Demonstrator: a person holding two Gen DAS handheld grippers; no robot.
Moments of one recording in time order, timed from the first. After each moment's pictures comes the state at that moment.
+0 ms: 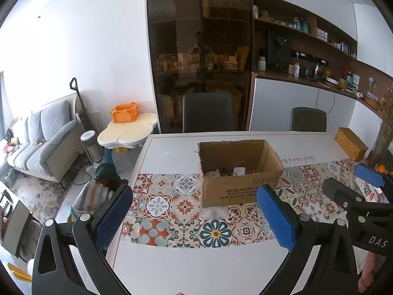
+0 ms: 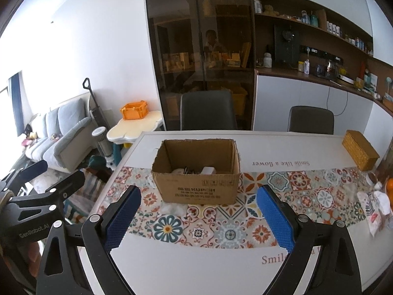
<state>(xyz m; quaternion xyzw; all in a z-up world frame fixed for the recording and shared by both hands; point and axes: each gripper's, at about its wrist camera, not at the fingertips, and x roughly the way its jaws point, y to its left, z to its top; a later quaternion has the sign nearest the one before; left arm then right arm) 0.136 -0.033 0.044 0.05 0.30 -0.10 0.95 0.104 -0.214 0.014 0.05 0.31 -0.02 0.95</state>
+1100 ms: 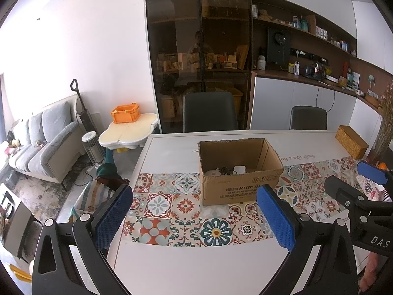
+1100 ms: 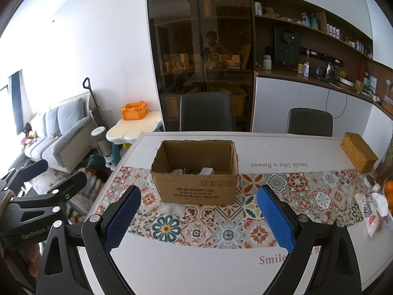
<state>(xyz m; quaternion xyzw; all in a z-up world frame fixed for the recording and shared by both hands) 0.133 -0.033 0.041 0.05 0.30 -0.09 0.95 0.101 -0.215 0.016 0.04 0.30 -0.02 0.95</state>
